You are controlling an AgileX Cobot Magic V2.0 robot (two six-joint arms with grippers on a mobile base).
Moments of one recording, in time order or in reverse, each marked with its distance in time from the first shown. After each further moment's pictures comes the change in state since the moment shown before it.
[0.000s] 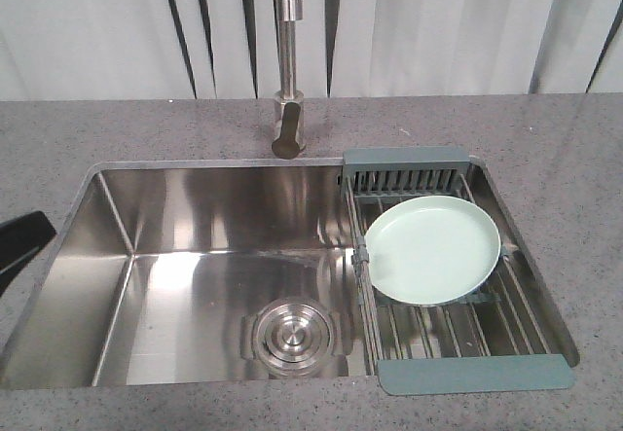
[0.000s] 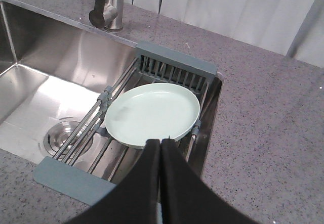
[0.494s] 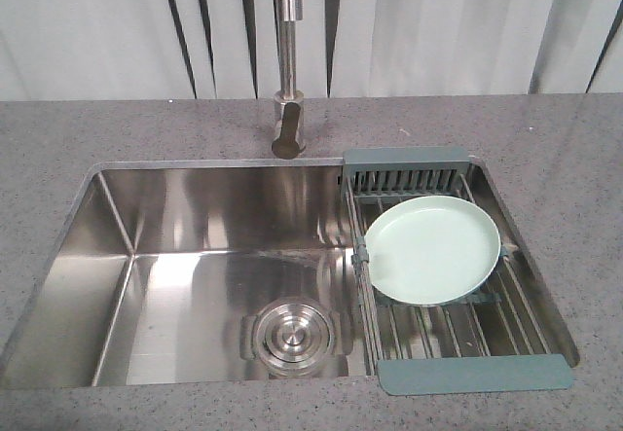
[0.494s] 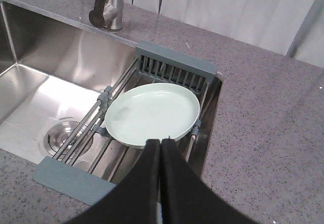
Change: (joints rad) left arm -0.013 -0.286 0.223 -0.921 0.801 1.095; right arm 0.000 0.000 0.000 0.000 0.000 0.000
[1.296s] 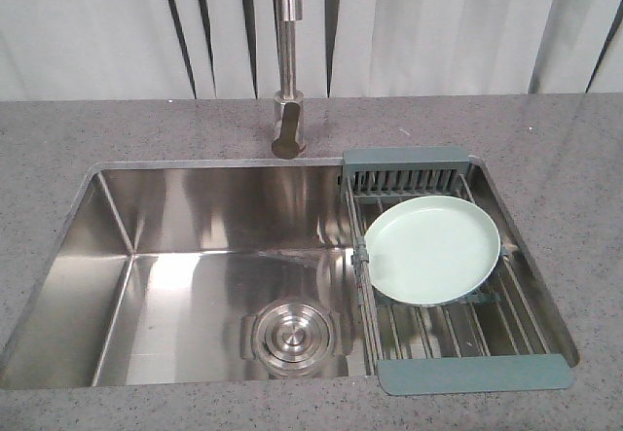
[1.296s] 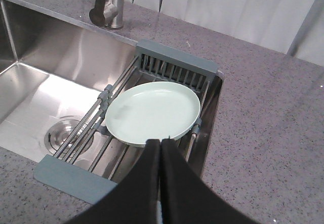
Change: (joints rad) left arm -0.088 -0.431 0.183 -0.083 0.164 0.373; right arm 0.000 0.000 0.000 0.000 0.004 0.000
